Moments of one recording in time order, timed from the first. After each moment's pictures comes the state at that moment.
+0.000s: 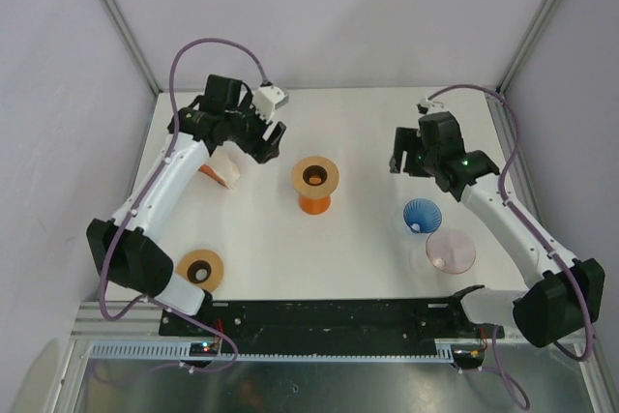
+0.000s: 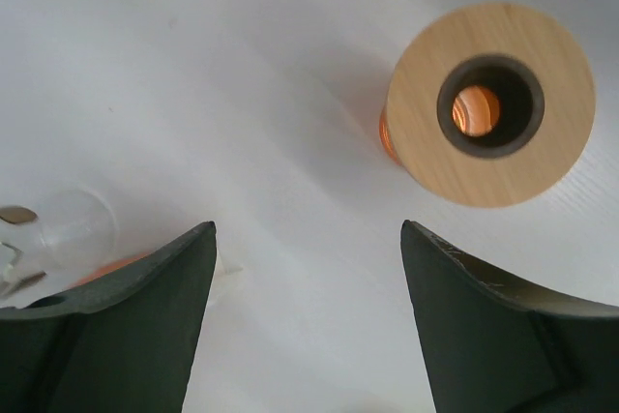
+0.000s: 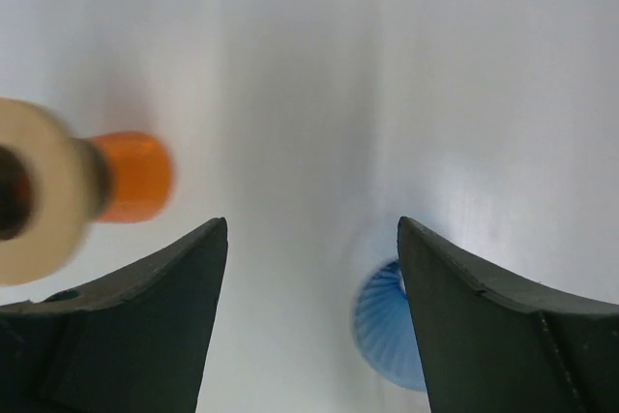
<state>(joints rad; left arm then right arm) -0.34 1.53 1.57 -0.82 0.32 0.41 0.40 1.26 1.17 -0.59 0.09 0.38</state>
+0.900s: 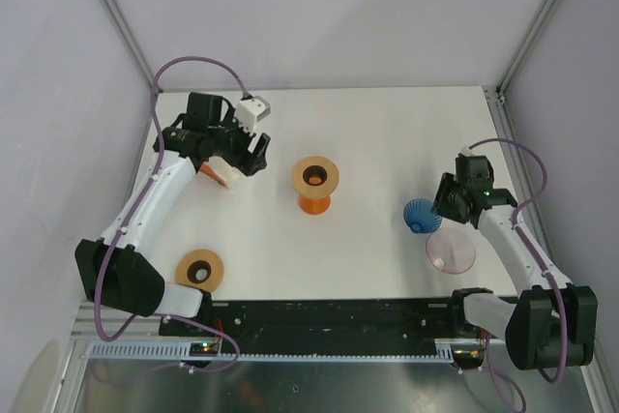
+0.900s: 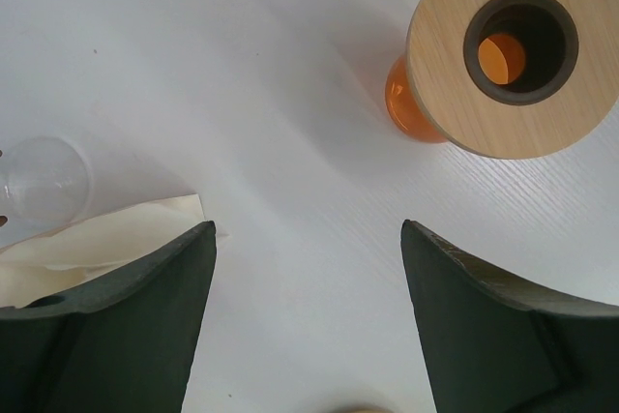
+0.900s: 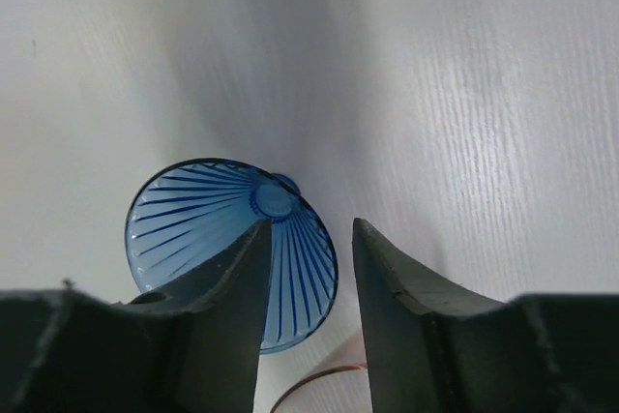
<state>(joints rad) -0.23 1.39 1.34 -0.76 0.37 0.39 0.07 1.11 0.75 -0.62 0.04 0.40</state>
